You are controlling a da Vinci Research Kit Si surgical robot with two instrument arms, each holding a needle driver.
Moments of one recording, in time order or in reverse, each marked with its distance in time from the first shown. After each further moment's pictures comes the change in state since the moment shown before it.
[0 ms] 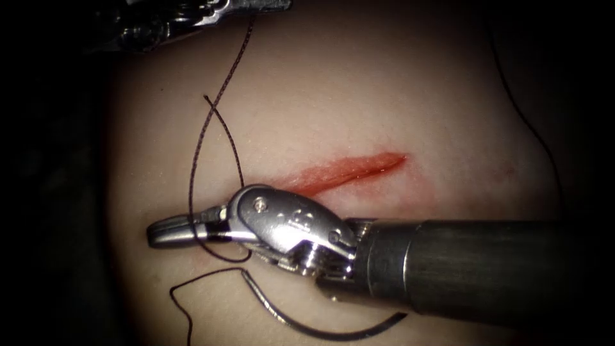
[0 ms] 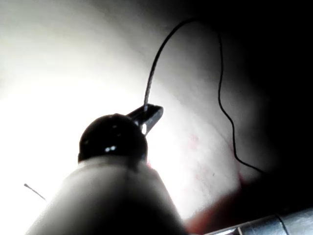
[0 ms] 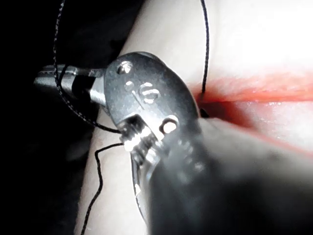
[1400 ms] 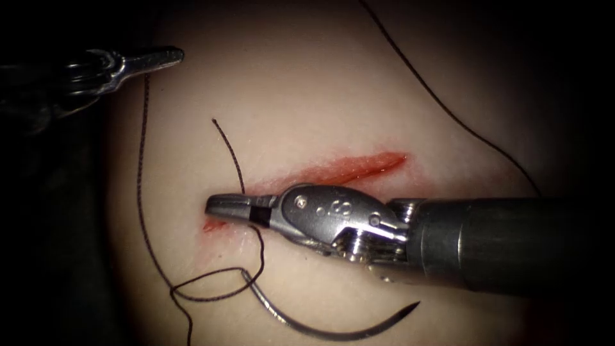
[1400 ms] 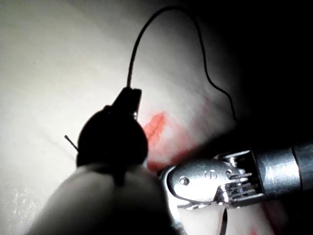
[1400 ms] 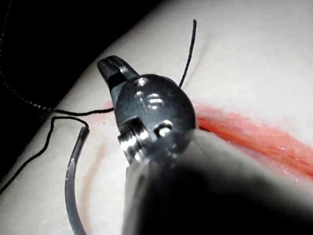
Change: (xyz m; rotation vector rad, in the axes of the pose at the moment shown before) right arm -0.002 0.000 -0.002 -0.268 -0.472 -0.181; left arm -0.002 0.003 -0.008 0.128 0.154 -0.055
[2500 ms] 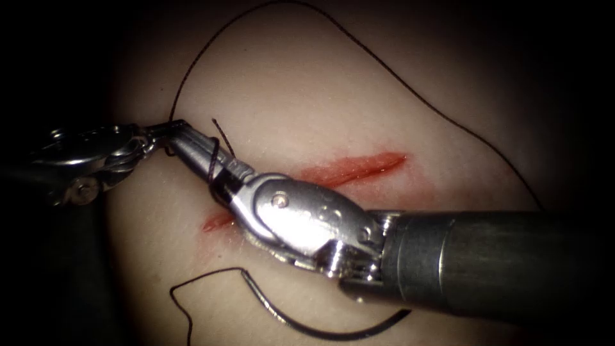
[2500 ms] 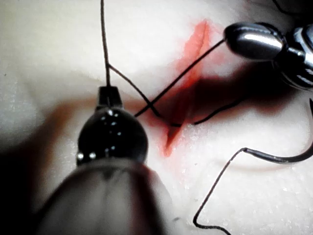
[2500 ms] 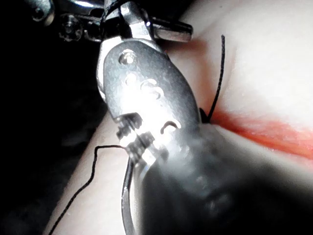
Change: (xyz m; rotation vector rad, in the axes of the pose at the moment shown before) right arm 0.008 -0.001 -0.001 -0.707 0.497 0.094; left arm -0.014 -0.009 0.001 0.319 -0.243 0.286
